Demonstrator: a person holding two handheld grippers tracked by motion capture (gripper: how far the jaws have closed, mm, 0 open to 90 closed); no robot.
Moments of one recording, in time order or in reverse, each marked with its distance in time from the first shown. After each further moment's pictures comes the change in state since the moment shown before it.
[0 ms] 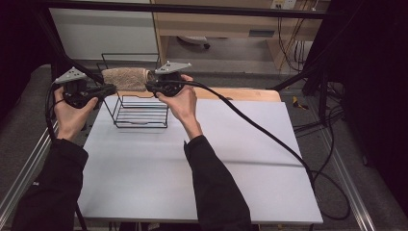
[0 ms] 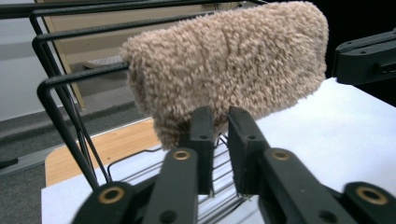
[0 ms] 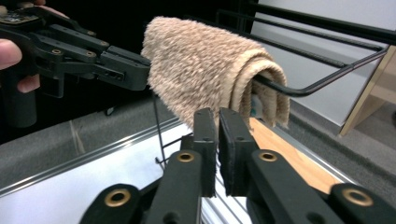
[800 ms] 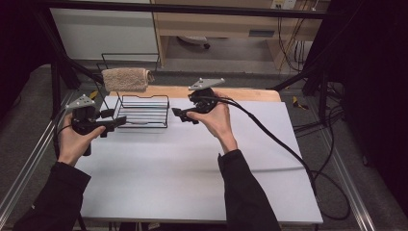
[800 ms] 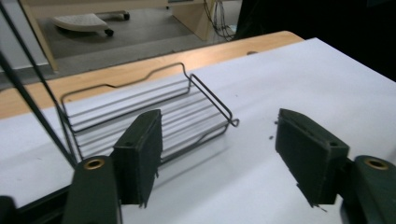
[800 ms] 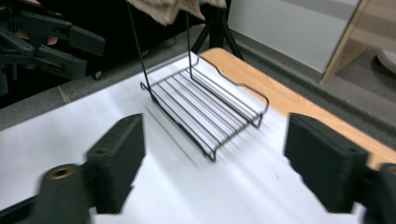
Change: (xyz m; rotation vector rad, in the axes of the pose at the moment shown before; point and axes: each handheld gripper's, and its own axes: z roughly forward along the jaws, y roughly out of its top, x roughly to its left) left arm -0.030 -0.065 -0.002 0.114 -0.065 -0.047; right arm -0.021 -0.051 -0.079 0.155 -0.060 0.063
